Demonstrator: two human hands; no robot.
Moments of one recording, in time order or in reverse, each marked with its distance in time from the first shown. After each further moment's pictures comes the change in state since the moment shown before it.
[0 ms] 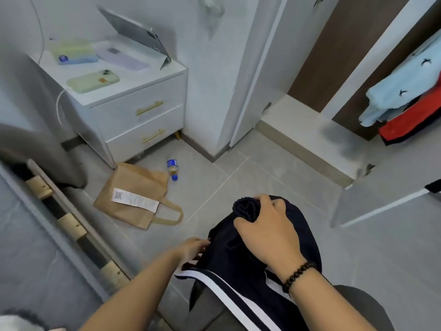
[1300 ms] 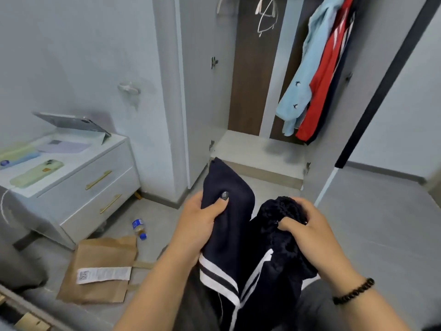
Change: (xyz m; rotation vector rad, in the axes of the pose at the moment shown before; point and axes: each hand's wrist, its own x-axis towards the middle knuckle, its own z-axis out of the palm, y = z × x) left_hand -0.229 0.144 0.163 -0.098 -0.045 0.894; right_hand -0.093 0.132 -0.121 0.898 0.350 -0.009
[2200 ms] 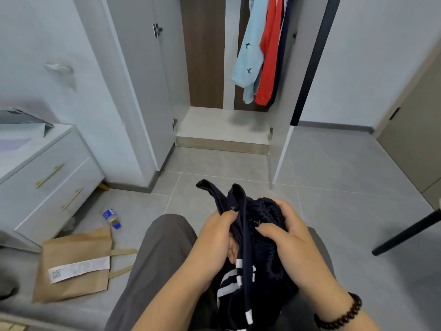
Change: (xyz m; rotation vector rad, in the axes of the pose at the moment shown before) left_hand -0.077 -0.046 0.079 0.218 -0.320 -0.233; right_hand -0.091 0.048 -0.027 0.242 -0.014 -0.048
